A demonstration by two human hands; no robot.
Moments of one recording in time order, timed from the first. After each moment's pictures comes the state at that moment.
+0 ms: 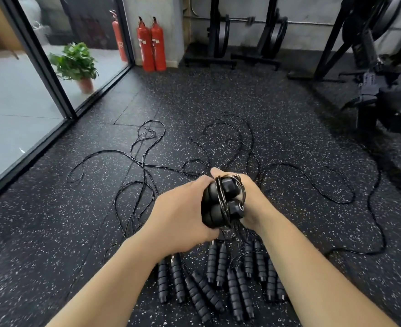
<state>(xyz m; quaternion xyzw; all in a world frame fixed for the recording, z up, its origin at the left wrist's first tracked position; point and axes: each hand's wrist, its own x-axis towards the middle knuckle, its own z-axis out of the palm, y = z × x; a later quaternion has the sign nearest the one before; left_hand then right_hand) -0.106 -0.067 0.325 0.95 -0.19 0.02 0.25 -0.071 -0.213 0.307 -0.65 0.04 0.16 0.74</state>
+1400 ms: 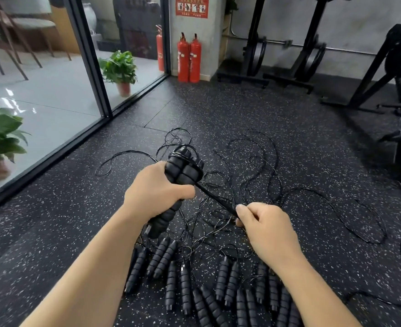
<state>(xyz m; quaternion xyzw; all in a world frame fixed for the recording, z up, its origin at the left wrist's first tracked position) -0.074 0.011 0.335 0.89 0.10 0.03 0.45 -0.109 -0.204 0.318 -0.93 -0.01 -0.02 0.36</state>
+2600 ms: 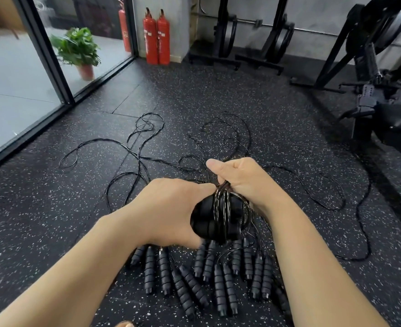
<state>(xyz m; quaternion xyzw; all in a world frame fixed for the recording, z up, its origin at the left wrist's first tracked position) -0.117 -0.057 0.349 0.95 -0.29 -0.05 0.11 -0.080 -0.229 0.343 -0.80 -0.07 0.12 0.59</state>
